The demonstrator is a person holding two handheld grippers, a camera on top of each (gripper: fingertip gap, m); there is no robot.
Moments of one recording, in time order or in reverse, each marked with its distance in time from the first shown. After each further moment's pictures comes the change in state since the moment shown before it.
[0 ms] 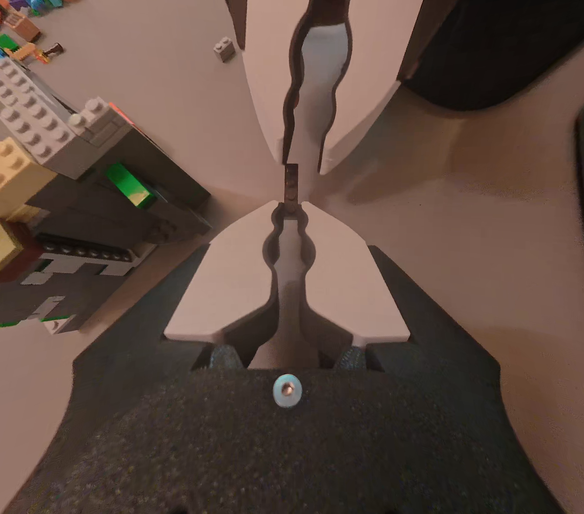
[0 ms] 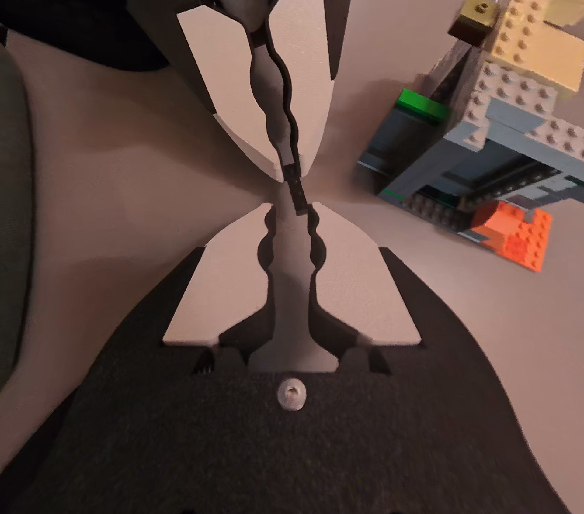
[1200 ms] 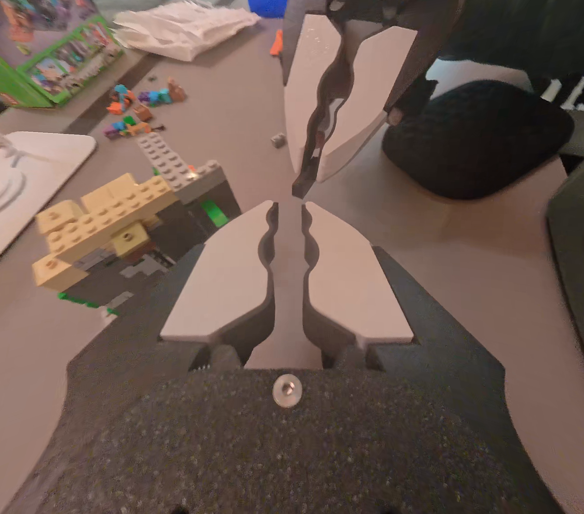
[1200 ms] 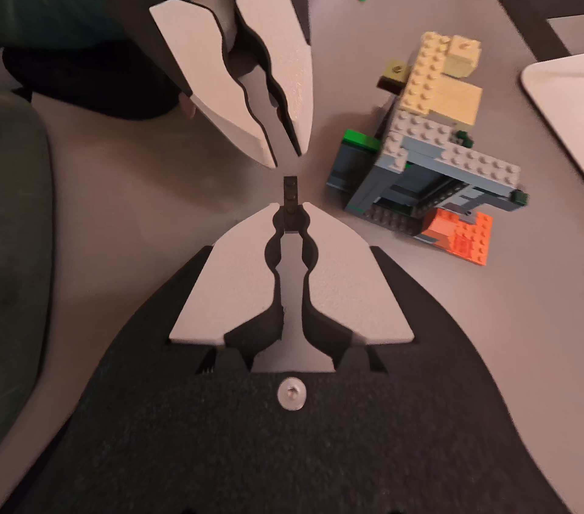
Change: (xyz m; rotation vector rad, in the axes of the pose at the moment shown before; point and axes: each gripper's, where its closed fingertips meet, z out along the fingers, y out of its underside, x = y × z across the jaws) left arm -0.022 -0.041 -0.035 0.299 -0.113 -0.088; right arm 0.017 -0.025 -0.026 0.076 0.040 0.053
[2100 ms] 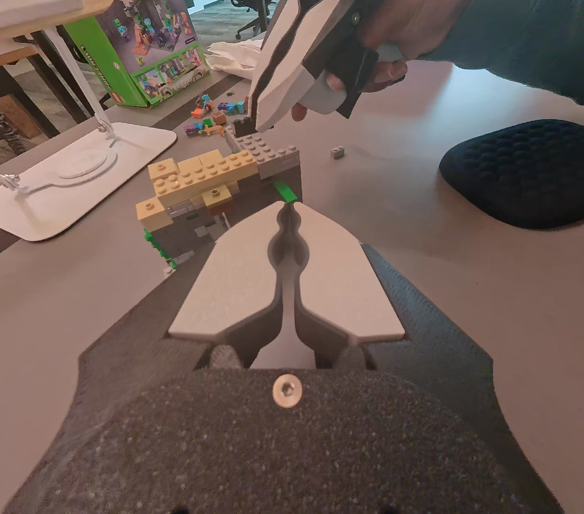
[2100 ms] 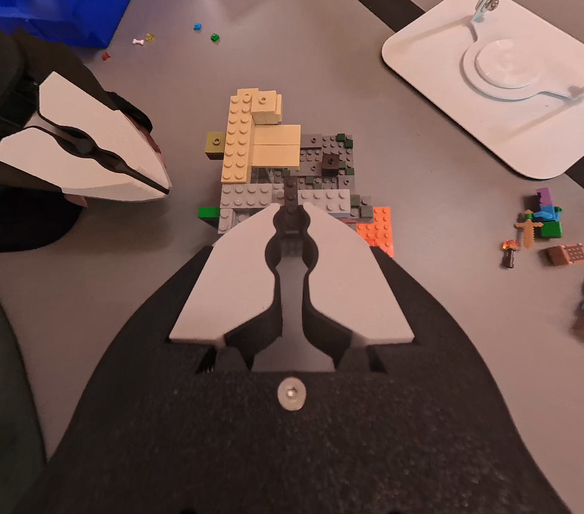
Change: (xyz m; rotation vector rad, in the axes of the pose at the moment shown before) left arm -0.039 0.007 -0.023 0.119 -0.184 -0.072; right arm 0.097 -0.028 0.006 -0.022 0.196 0.330
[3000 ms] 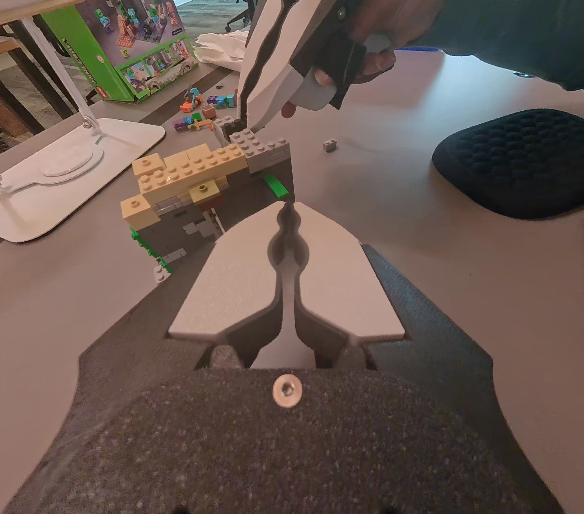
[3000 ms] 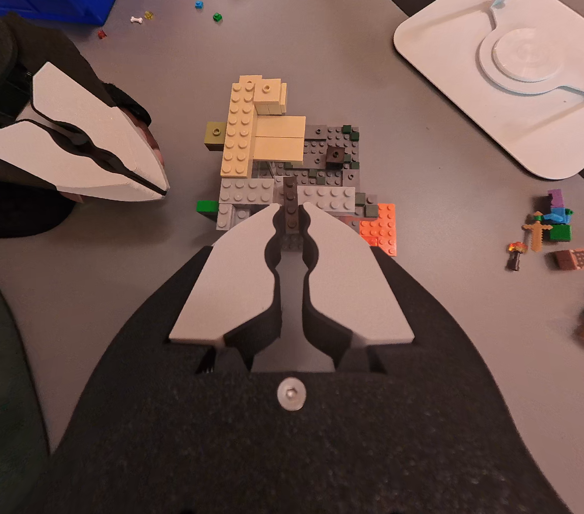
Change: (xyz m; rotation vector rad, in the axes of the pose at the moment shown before) left arm 0.005 0.005 0.001 -0.021 0.027 0.007; right arm 0.000 0.005 0.005 -0.047 -0.018 -0.023
